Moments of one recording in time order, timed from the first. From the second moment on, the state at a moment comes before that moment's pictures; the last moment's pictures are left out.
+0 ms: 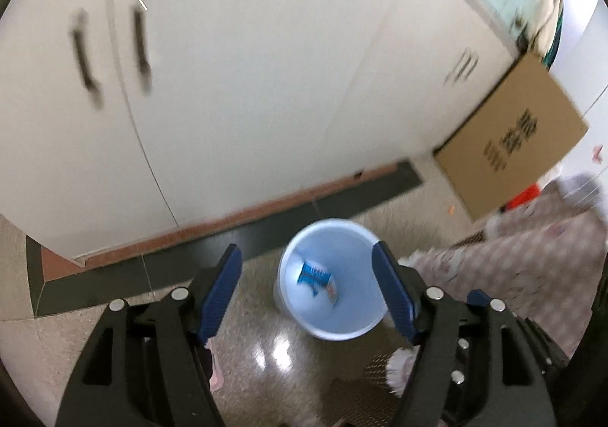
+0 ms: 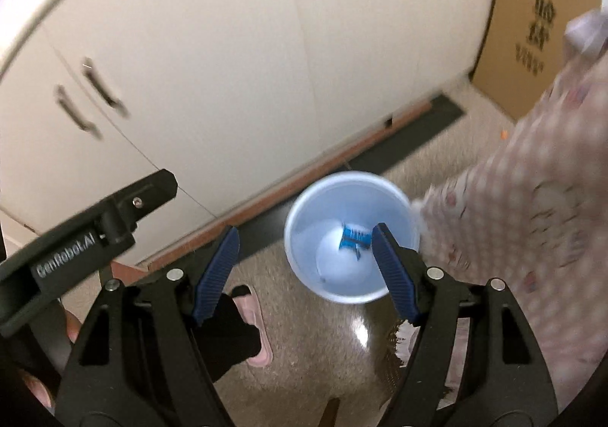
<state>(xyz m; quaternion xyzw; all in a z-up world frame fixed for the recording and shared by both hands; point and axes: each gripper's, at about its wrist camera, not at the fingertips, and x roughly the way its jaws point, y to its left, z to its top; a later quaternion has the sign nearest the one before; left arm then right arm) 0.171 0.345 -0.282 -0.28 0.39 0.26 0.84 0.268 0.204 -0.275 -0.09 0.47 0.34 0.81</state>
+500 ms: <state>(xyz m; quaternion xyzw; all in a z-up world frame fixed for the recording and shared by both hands) 0.157 0.200 -0.109 -0.20 0.27 0.13 0.93 0.205 0.035 -0.103 -0.05 0.30 0.20 0.93</state>
